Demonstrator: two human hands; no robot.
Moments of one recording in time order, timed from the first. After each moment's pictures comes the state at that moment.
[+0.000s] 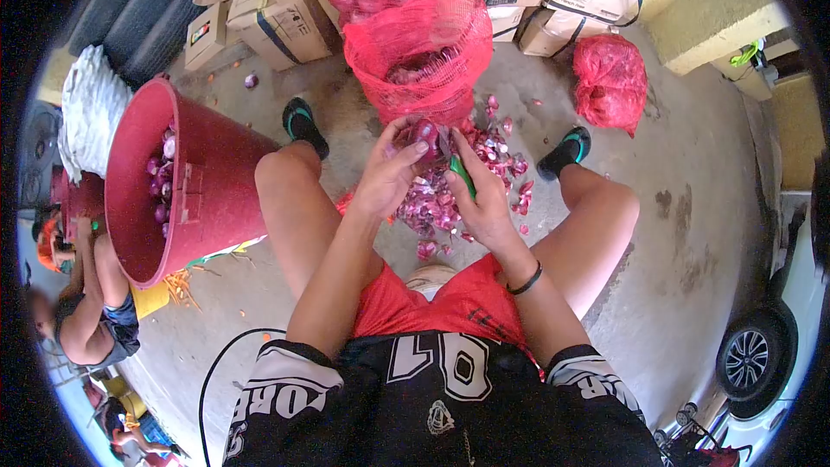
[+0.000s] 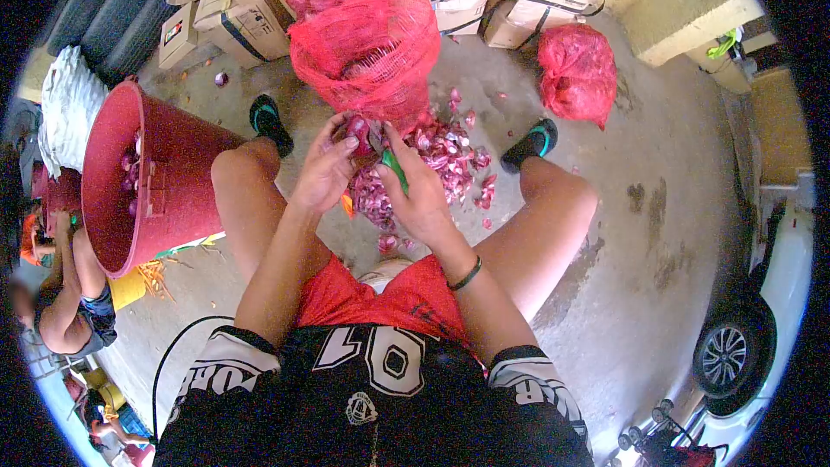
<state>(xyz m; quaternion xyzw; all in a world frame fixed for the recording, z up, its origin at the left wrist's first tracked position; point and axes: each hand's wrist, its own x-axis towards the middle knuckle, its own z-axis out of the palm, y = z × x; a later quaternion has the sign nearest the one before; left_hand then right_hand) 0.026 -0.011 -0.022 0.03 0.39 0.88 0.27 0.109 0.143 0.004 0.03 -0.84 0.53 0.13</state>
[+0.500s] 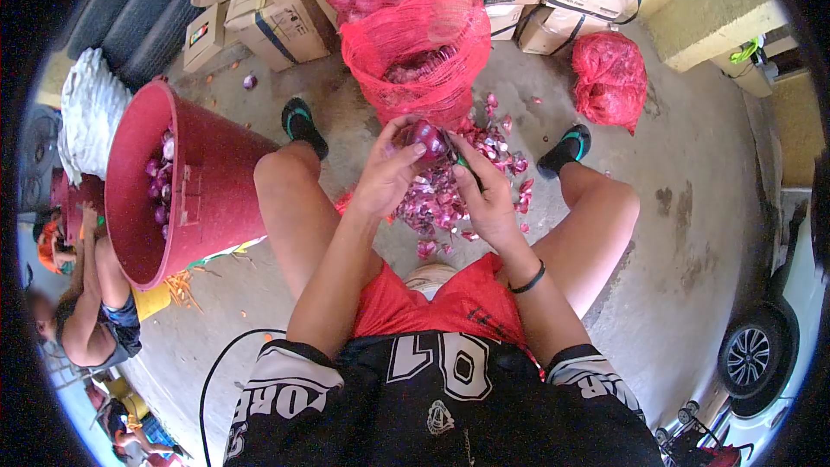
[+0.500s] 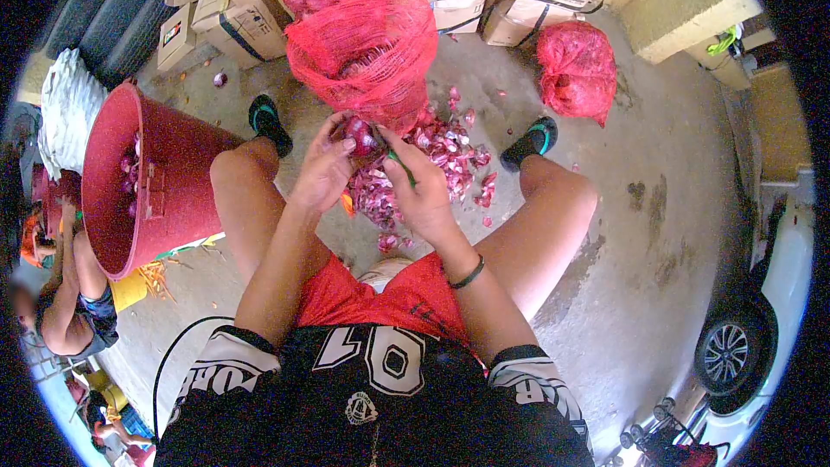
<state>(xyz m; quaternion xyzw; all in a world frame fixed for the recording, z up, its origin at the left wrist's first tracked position) 0.026 -0.011 -0.021 0.04 0.37 0.89 0.27 0.107 0.146 -0.002 0.02 -0.80 0.59 0.14</state>
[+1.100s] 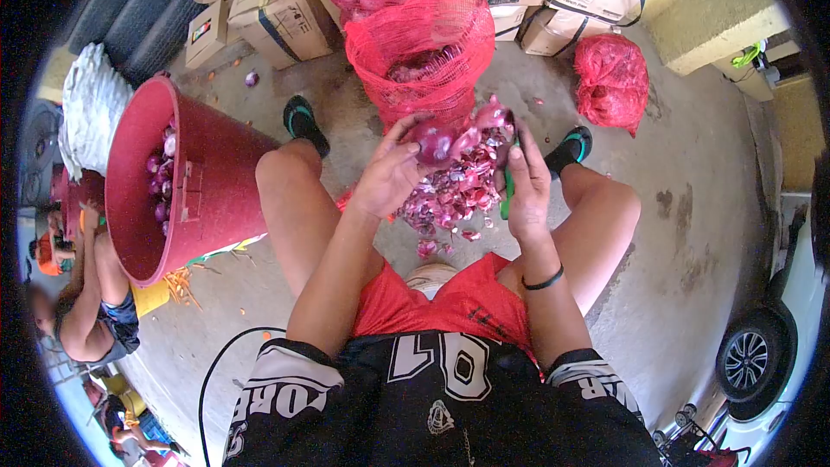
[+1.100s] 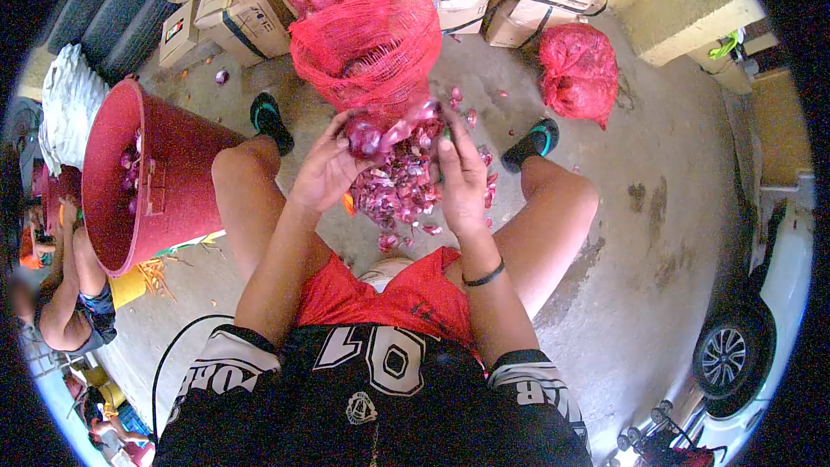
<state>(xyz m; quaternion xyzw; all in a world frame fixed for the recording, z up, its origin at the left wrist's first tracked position) 0.025 -0.015 -0.014 0.08 0.32 0.89 0.33 0.110 0.175 0.001 -0.11 -0.59 0.79 0.15</state>
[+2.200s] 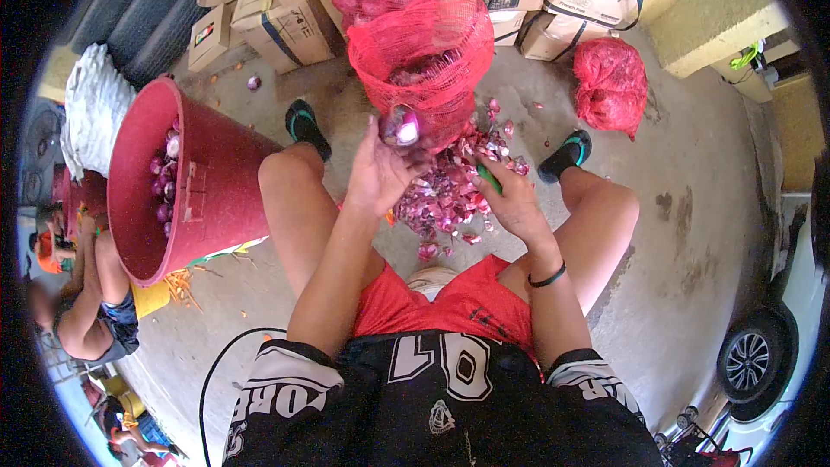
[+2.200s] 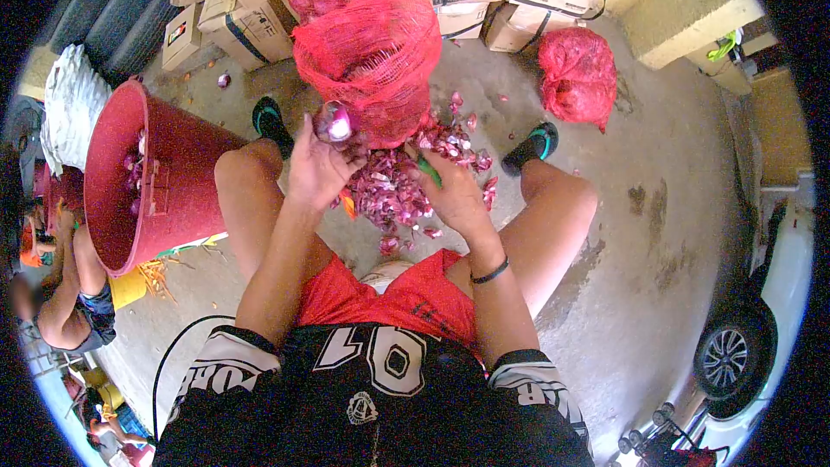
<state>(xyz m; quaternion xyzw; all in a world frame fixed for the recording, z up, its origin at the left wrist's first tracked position) 0.013 -0.028 -0.028 0.00 0.26 0.90 0.34 0.118 0.193 -0.018 -0.05 -0.91 0.42 0.01</state>
